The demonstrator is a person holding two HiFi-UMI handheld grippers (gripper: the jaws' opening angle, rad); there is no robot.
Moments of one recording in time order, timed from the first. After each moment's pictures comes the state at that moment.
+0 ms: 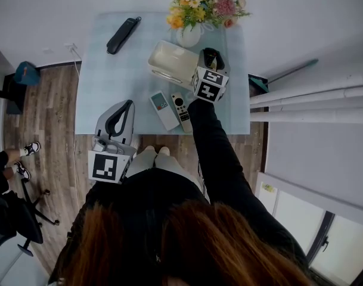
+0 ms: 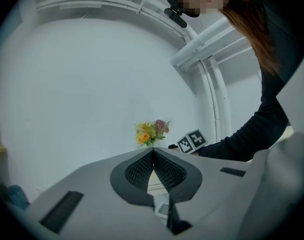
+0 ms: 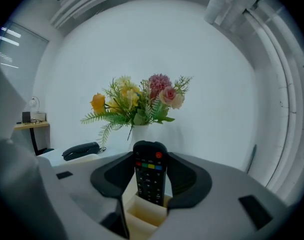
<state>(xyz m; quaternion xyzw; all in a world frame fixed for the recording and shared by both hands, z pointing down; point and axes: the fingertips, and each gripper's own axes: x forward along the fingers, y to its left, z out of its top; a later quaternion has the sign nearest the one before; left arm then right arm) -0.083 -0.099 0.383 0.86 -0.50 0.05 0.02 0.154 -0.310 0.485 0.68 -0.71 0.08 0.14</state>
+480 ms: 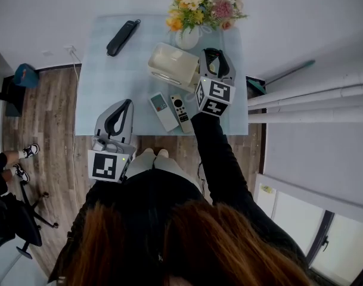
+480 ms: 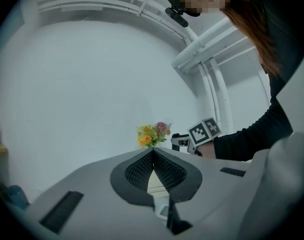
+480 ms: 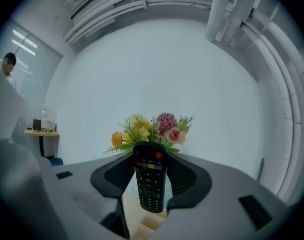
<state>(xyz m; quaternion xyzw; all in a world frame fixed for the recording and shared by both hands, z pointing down) -0.088 -0.100 0.378 0.86 -0.51 0.05 0.02 0.136 -0.275 0.406 0.65 -0.75 0.01 0.08</state>
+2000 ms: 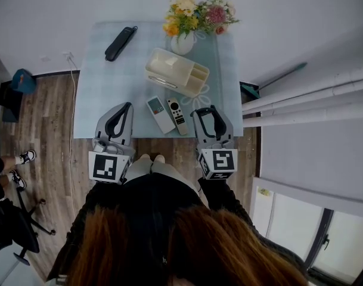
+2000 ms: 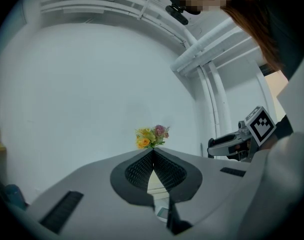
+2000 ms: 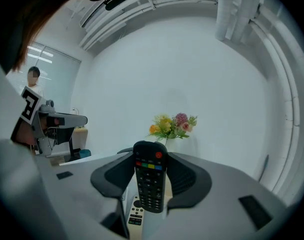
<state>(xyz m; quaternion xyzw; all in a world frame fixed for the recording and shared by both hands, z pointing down) -0.087 -0.089 0.373 0.86 -0.51 0.03 0.01 0.118 -0.093 0.408 0.57 -0.81 0.03 0.12</state>
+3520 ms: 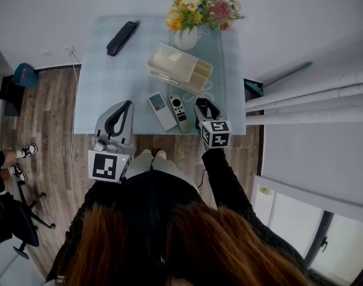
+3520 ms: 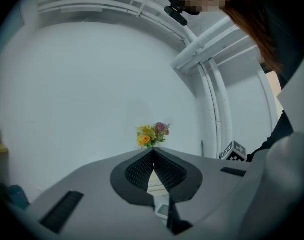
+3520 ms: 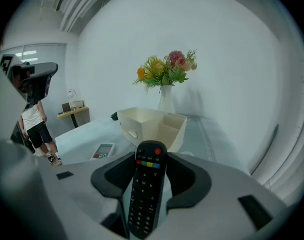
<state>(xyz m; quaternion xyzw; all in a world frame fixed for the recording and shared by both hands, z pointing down) -0.086 -0.088 0.376 0.86 -0.51 0.05 0.01 0.156 -0.142 0.574 0.52 -0.80 0.17 0.24</state>
